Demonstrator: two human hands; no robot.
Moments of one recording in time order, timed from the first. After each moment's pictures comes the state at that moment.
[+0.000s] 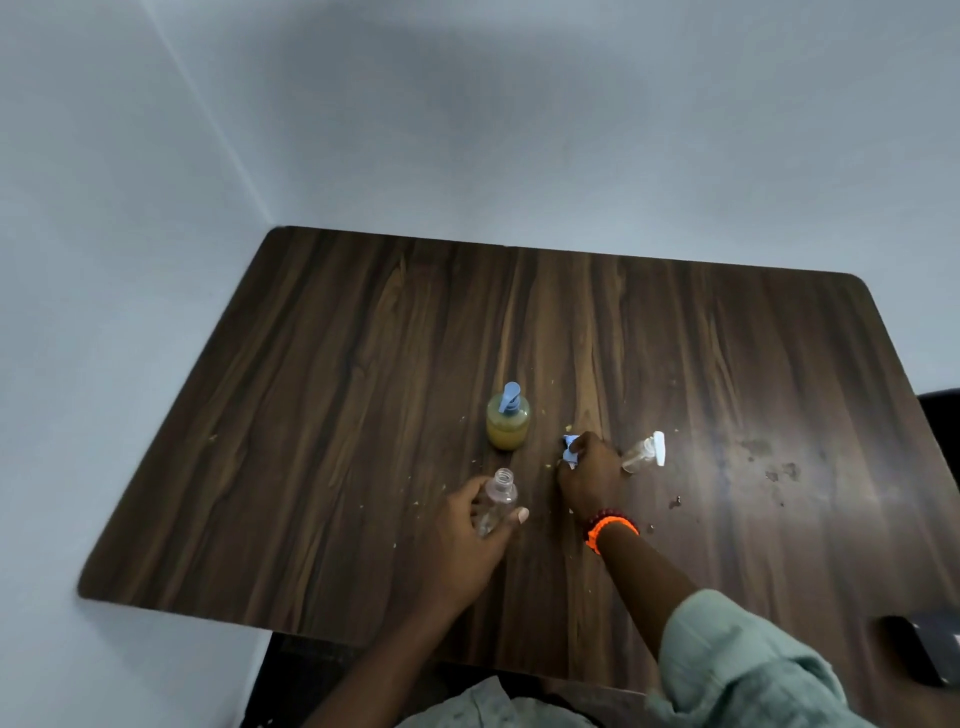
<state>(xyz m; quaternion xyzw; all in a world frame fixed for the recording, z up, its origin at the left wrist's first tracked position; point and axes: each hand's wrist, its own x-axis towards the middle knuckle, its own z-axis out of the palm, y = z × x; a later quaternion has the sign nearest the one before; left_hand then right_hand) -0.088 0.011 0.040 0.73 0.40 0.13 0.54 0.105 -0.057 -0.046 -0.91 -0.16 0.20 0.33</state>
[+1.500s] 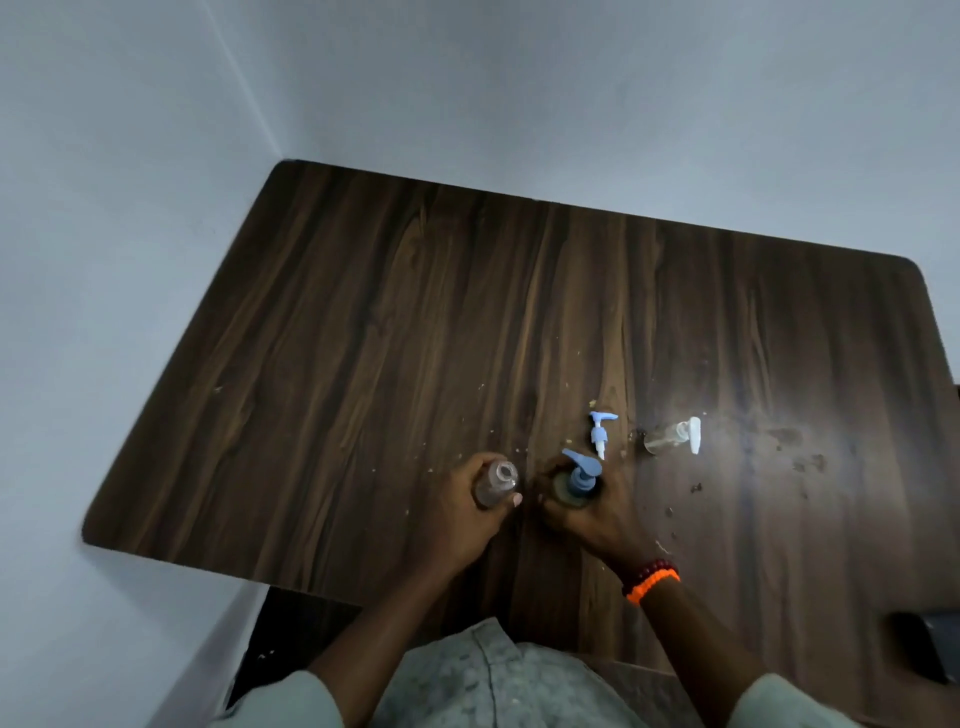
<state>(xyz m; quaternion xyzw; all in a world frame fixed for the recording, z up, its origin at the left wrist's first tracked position) -0.101 0.041 -0.005 0.72 0.41 0.09 0.55 0.062 -0.094 -0.040 -0.76 -0.35 0.30 0.46</state>
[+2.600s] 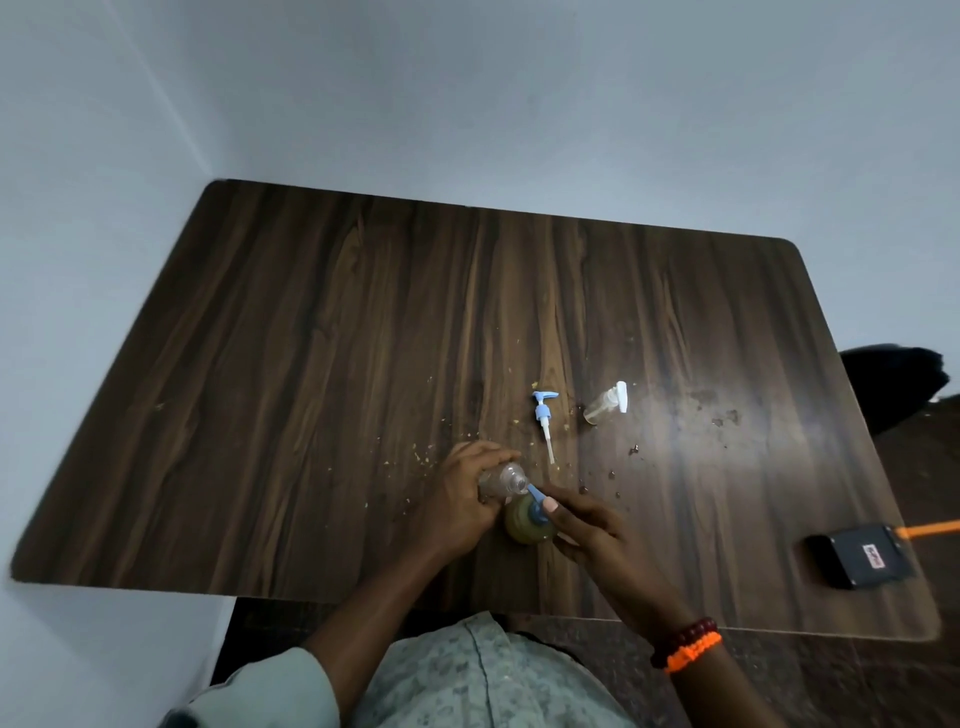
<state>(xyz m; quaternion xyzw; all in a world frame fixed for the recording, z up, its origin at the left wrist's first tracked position) -0.083 0.009 0.007 0.84 0.25 0.06 0.48 0.013 -0.171 0.038 -0.69 -0.11 0.47 0.54</state>
